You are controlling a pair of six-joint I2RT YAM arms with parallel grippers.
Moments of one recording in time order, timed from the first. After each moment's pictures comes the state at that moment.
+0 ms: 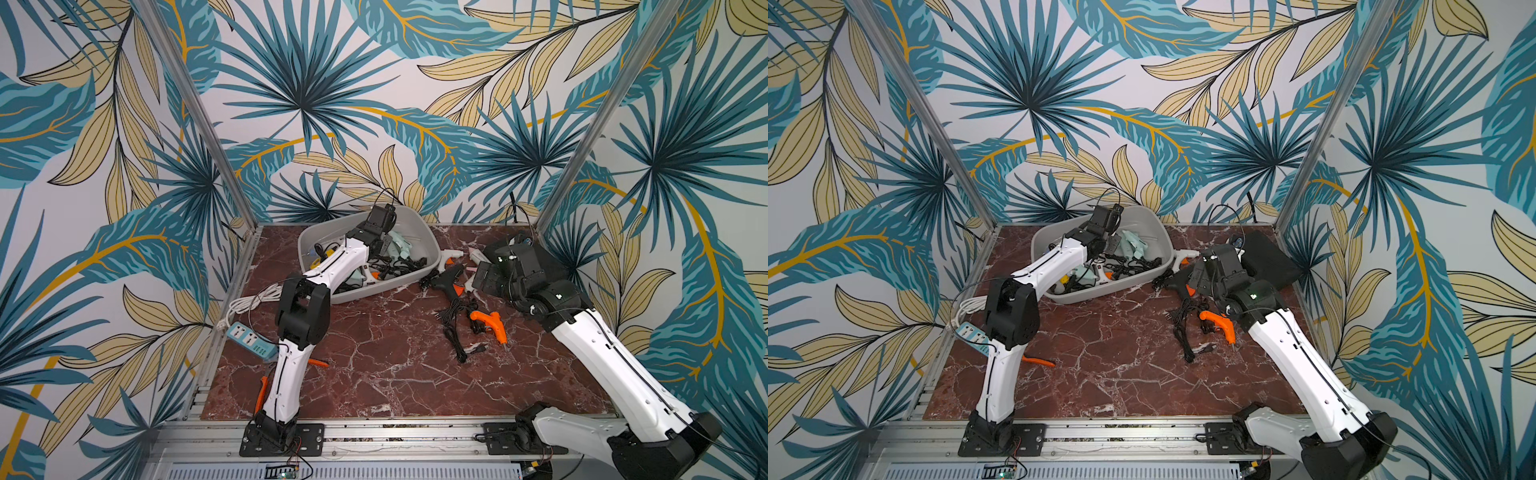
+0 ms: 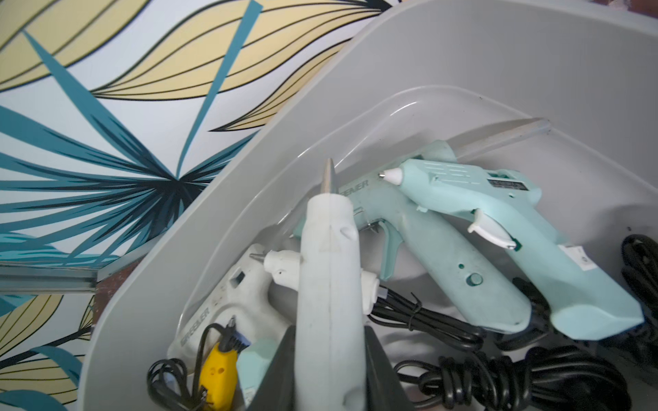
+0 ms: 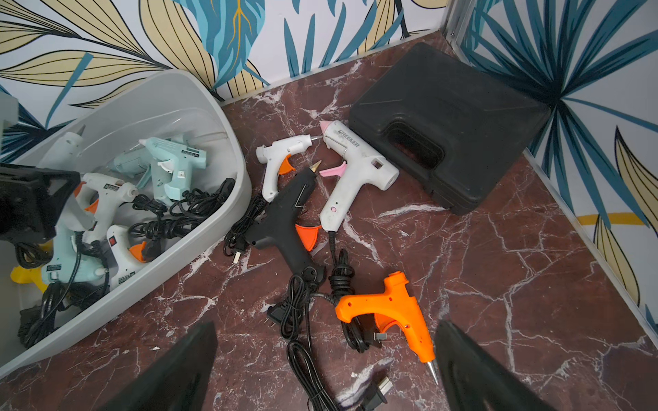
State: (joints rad) left arm -0.46 2.24 1.99 -0.51 -0.38 0.12; right arm 0.42 1.16 1.26 -0.89 0.45 0.60
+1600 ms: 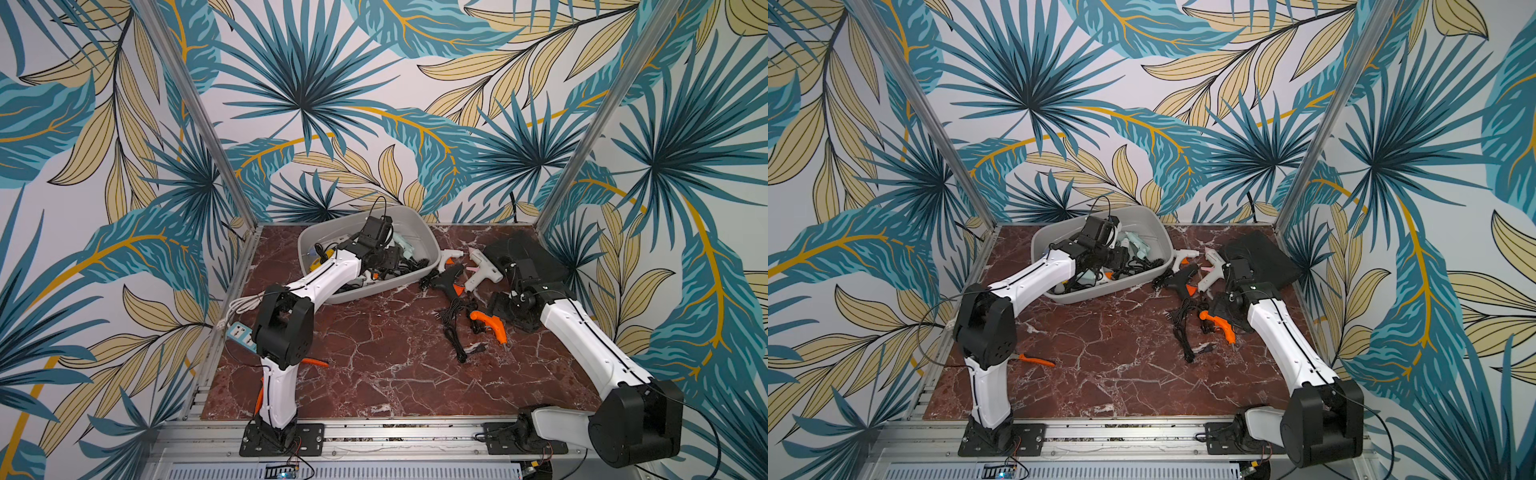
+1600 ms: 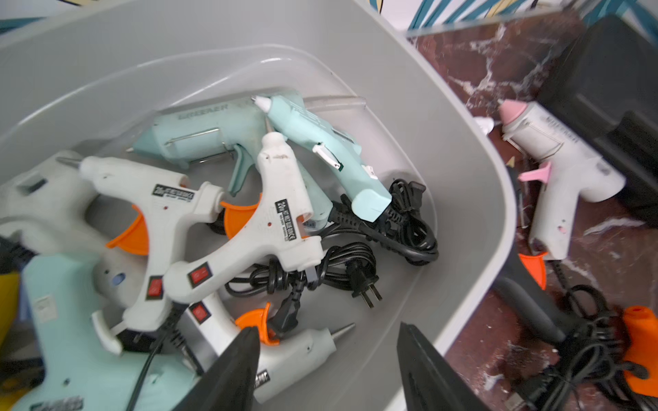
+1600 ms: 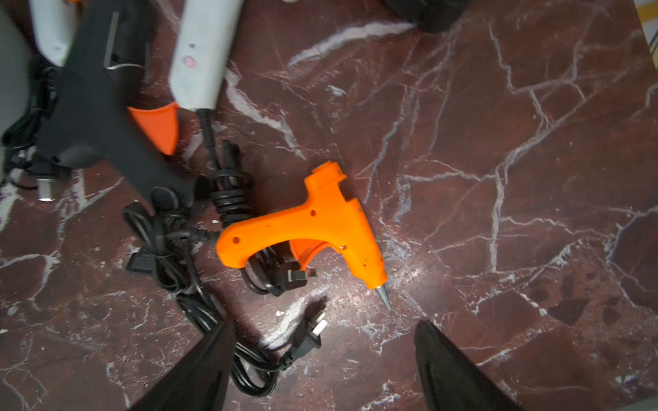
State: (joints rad) left arm -0.50 1.92 1.63 -0.46 0.00 -0.25; right arm 0.08 1.29 1.00 -0.94 0.14 0.57
